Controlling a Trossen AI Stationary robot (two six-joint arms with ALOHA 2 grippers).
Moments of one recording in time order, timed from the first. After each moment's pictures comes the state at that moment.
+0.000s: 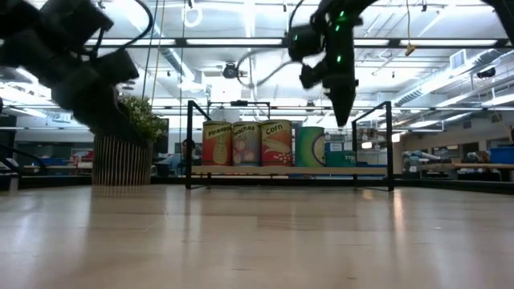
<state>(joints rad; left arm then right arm) -0.12 0.91 0.30 -0.09 -0.34 -0.28 -0.41 1.77 1.58 -1.29 0.22 -0.04</state>
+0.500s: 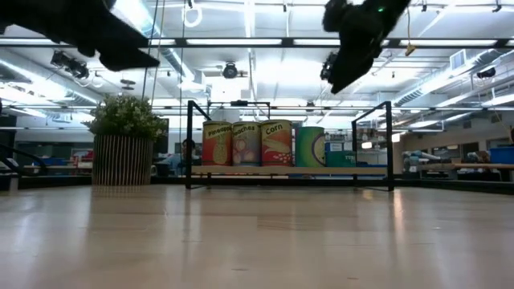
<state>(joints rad) -0.23 0.57 0.37 -0.04 -0.44 -0.08 -0.10 1.29 1.09 -0.70 0.22 0.13</state>
